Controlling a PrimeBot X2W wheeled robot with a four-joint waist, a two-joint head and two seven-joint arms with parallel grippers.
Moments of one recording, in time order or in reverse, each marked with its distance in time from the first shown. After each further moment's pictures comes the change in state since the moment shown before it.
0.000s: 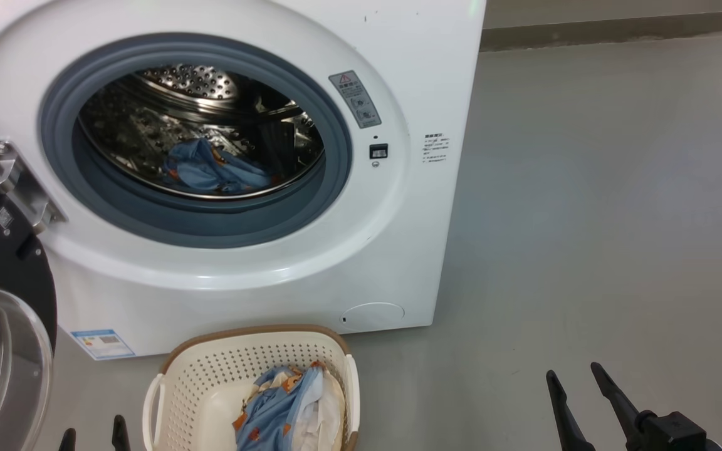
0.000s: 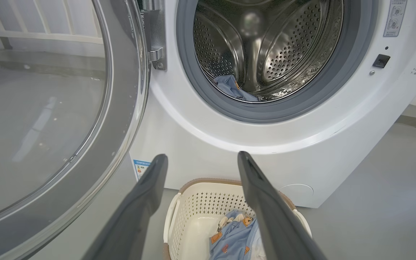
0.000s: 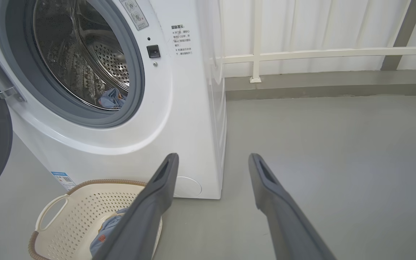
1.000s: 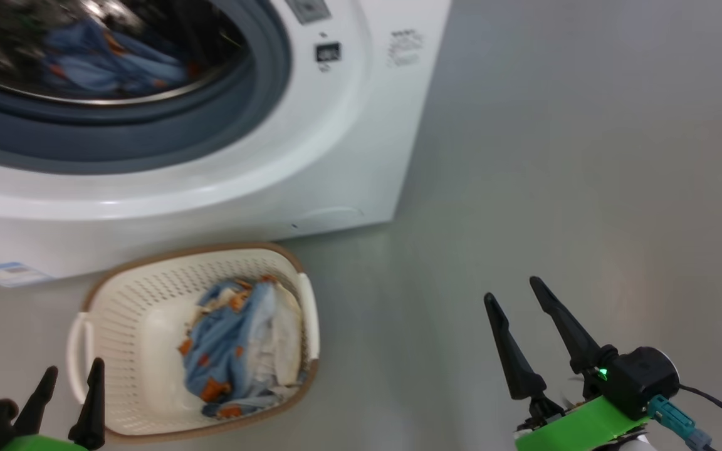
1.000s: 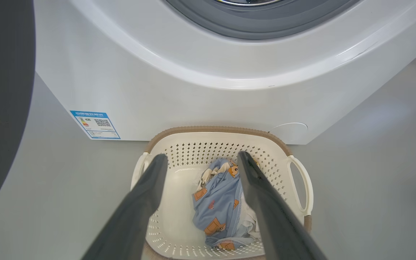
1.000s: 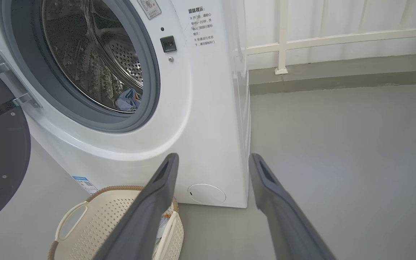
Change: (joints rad) left arm -0.188 0.207 -0.105 0.097 -0.207 -0.070 0.156; right arm -0.149 -0.006 0.175 -0.137 0.065 0.000 0.000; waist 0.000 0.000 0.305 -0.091
